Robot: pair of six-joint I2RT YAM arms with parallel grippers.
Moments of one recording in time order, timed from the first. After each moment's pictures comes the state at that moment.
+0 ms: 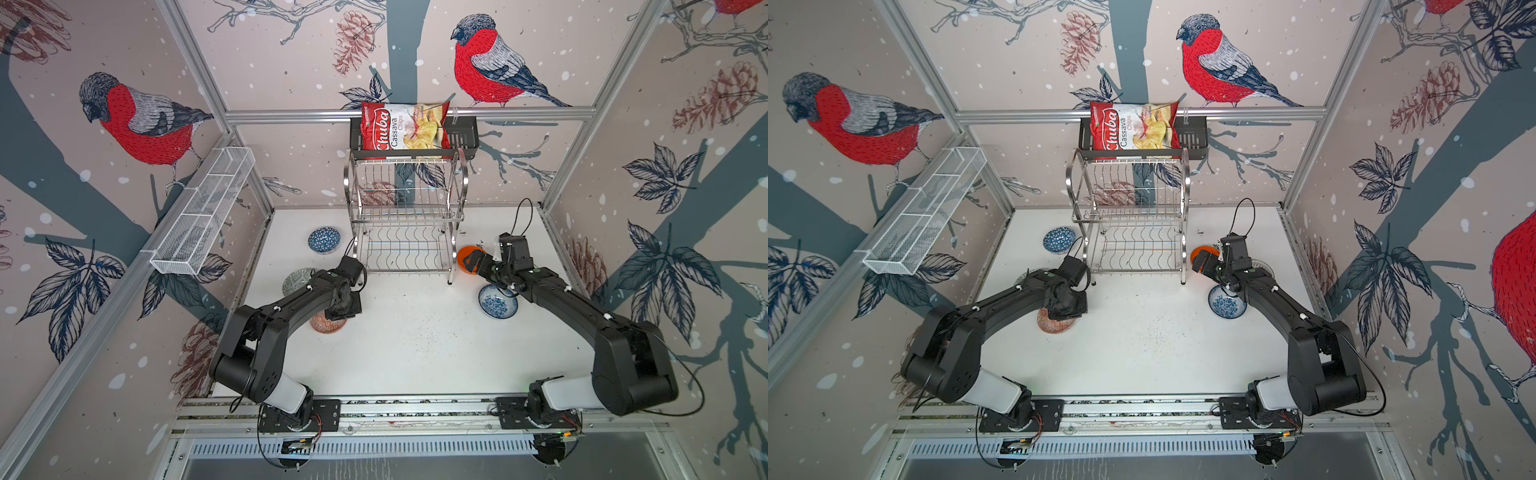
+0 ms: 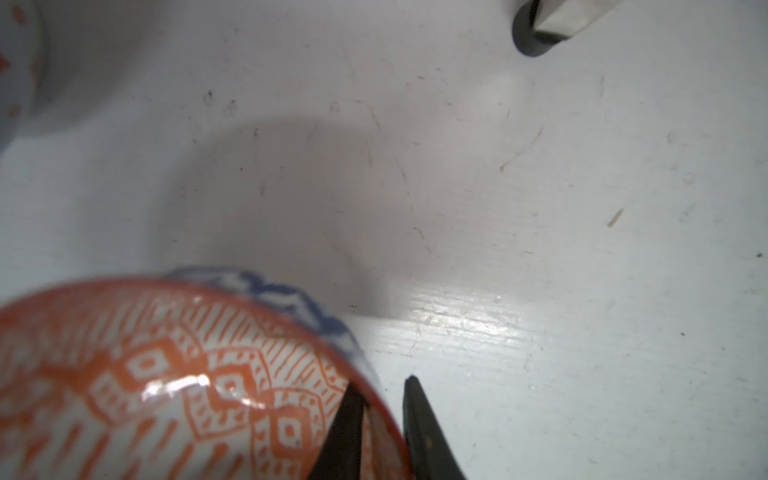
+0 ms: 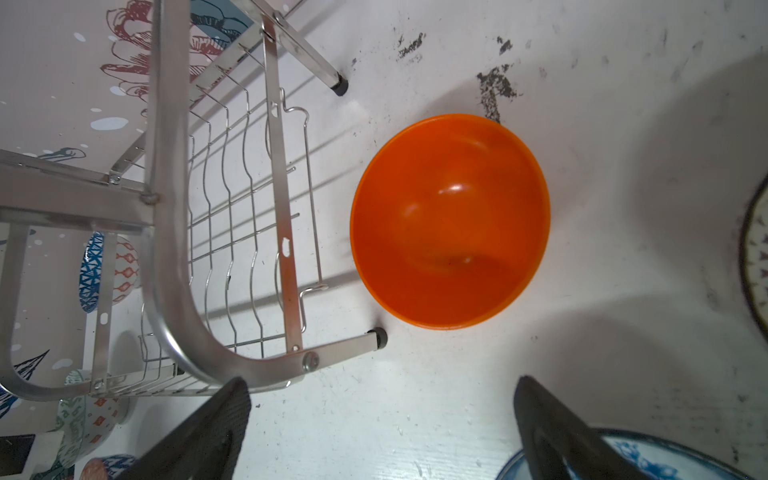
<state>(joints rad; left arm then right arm) -0.42 1.53 0.91 -0.75 -0.08 -0.56 0.28 1.40 0.87 -0.24 -0.16 0.60</state>
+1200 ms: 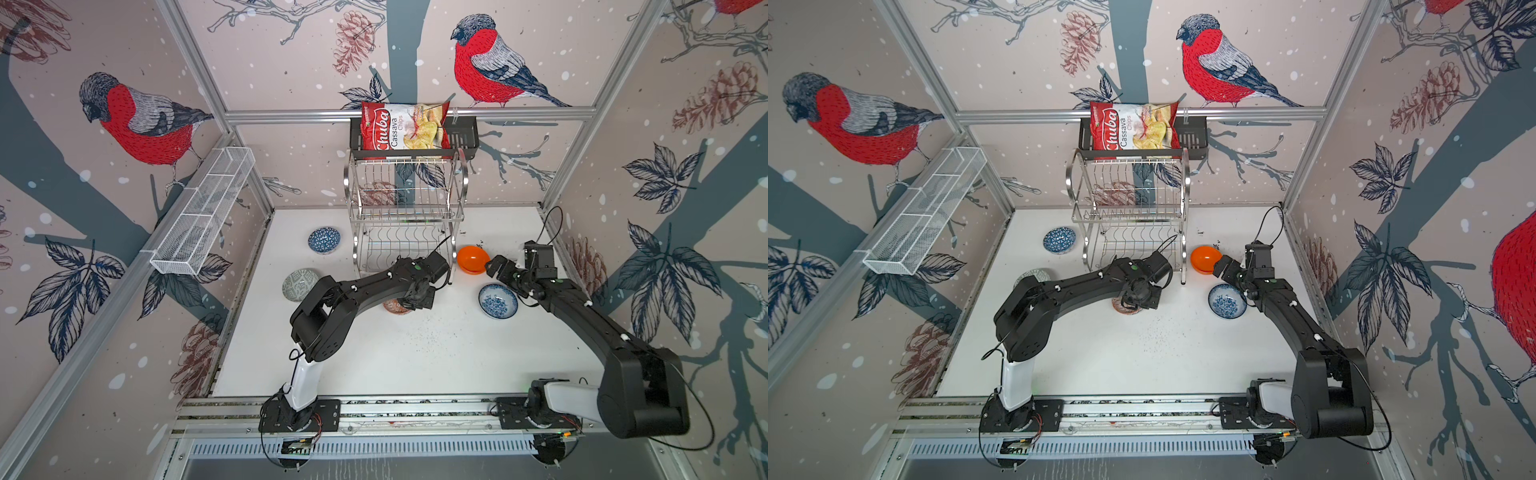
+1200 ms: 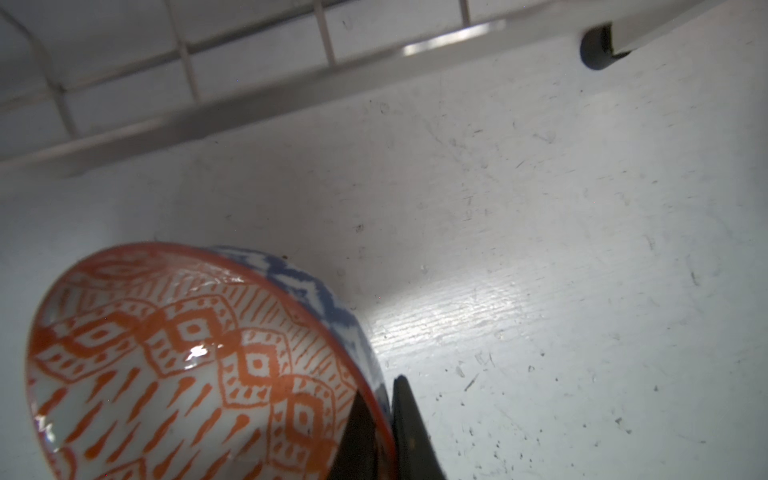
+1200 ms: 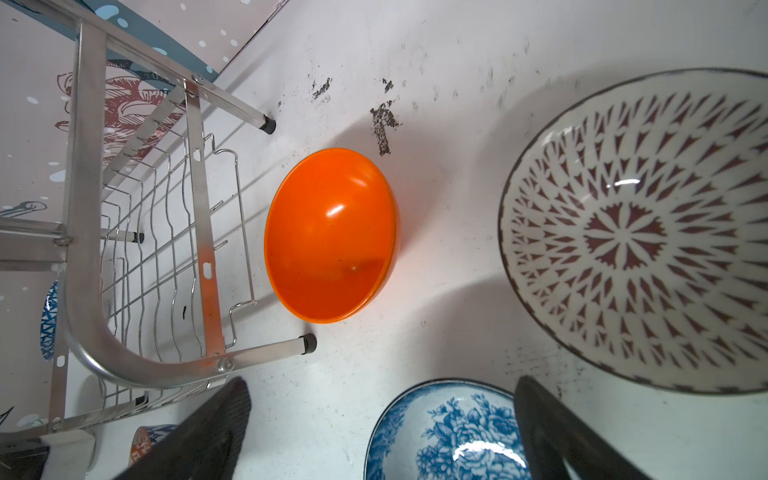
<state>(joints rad) -0.88 2.00 1.52 -0.83 -0.10 -0.59 0.10 1.28 0.77 -0.29 -0.18 0.55</state>
